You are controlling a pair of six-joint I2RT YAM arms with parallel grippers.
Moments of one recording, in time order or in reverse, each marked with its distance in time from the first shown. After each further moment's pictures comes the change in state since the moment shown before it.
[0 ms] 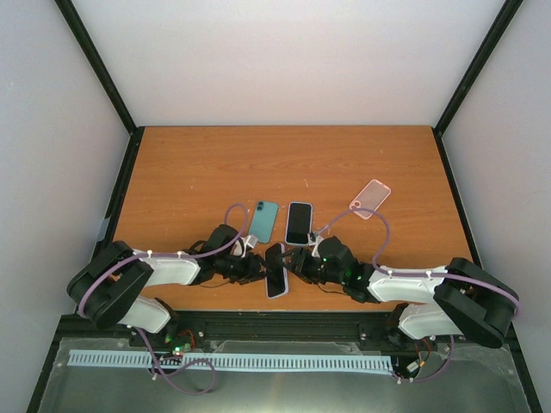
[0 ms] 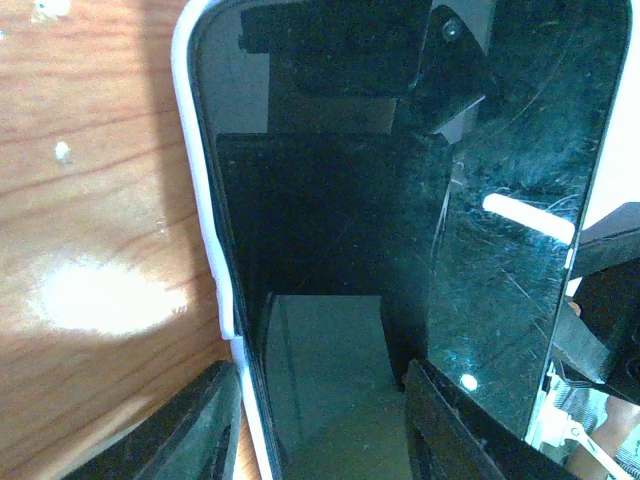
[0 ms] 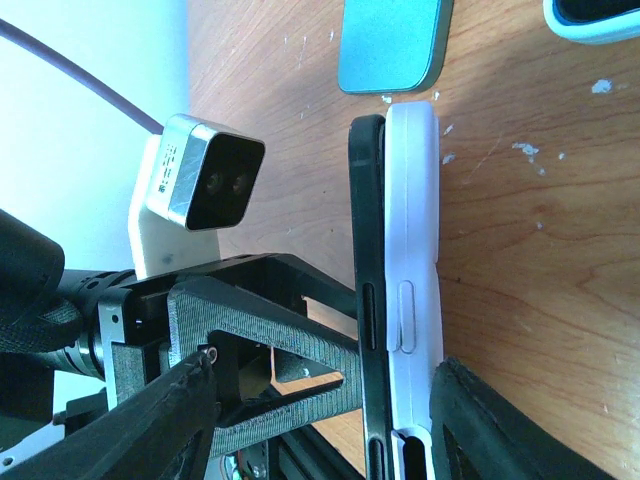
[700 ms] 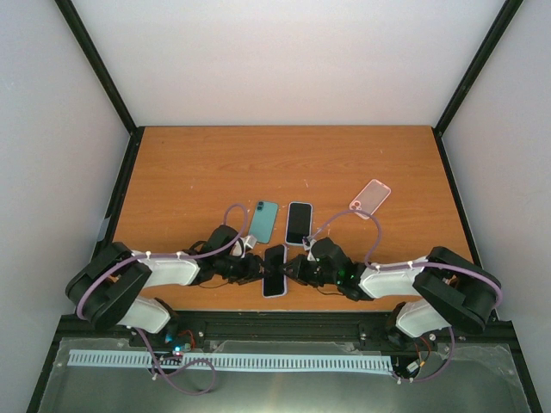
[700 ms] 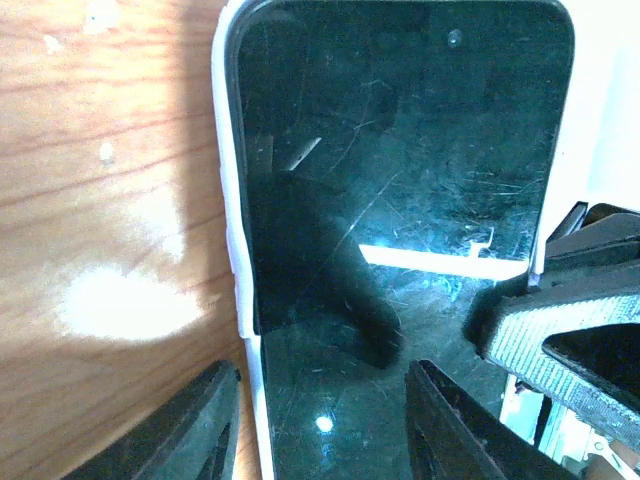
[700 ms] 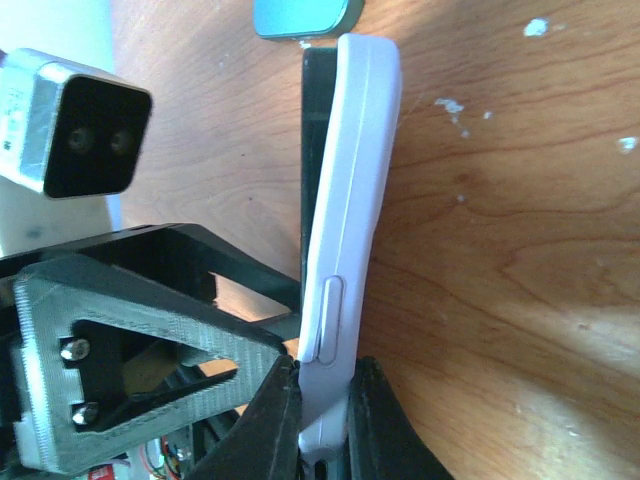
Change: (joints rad) left arm -0.001 -0.014 0.000 -0.035 -0.037 0.022; right arm -0.004 0.127 0.020 -0.017 -0.042 -0.091
